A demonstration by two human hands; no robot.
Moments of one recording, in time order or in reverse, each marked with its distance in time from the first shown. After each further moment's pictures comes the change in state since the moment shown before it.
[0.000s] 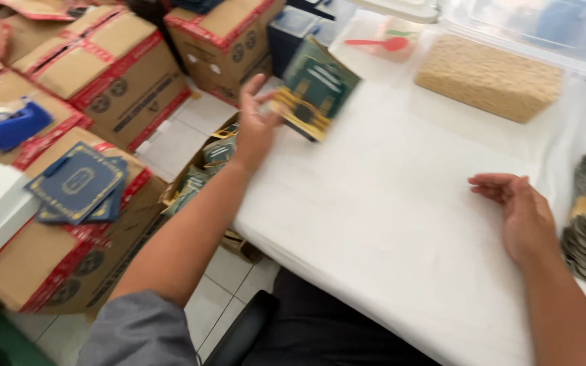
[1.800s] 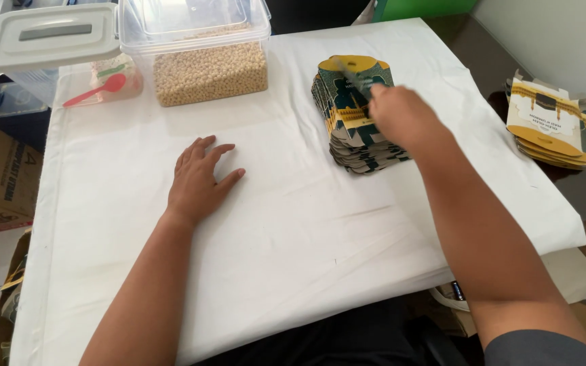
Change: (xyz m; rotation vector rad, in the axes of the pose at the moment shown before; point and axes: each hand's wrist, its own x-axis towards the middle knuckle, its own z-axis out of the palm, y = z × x) left_hand -0.054 0.043 0.238 0.950 -0.953 0.104; right_hand -0.037 -0.094 -0.129 -1.417 0.209 0.410
